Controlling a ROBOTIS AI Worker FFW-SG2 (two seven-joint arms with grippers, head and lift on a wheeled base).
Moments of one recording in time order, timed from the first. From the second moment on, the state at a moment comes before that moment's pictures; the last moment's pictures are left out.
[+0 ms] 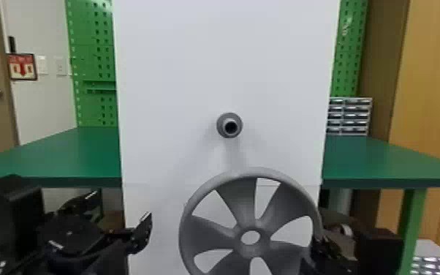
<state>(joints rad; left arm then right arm) -0.04 0.26 0.00 -2.39 0.27 0.65 -0.22 -0.03 0.00 0.06 -2.09 -0.06 0.52 -0.12</state>
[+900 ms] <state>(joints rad) -0.04 0.26 0.00 -2.39 0.26 0.65 -0.22 -0.12 0.00 0.08 -2.14 -0.04 0.64 -0.12</state>
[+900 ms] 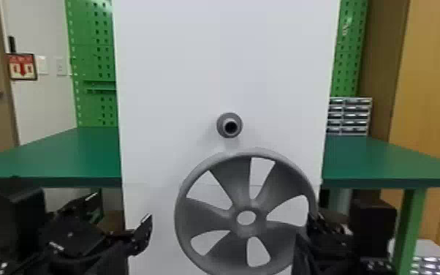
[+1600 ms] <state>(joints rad) -0.04 0.26 -0.01 -2.39 0.25 0.66 -0.22 -0.20 0.00 0.11 -2.14 -0.05 0.71 -0.12</state>
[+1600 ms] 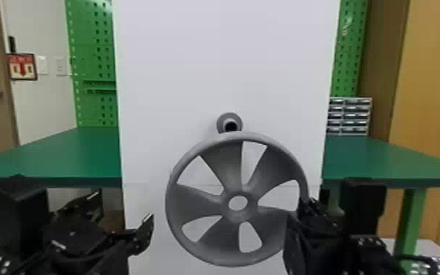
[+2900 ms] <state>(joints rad) -0.05 0.27 -0.03 -2.38 0.25 0.67 -0.22 -0.34 0.00 0.13 -2.16 -0.10 0.80 -0.16</state>
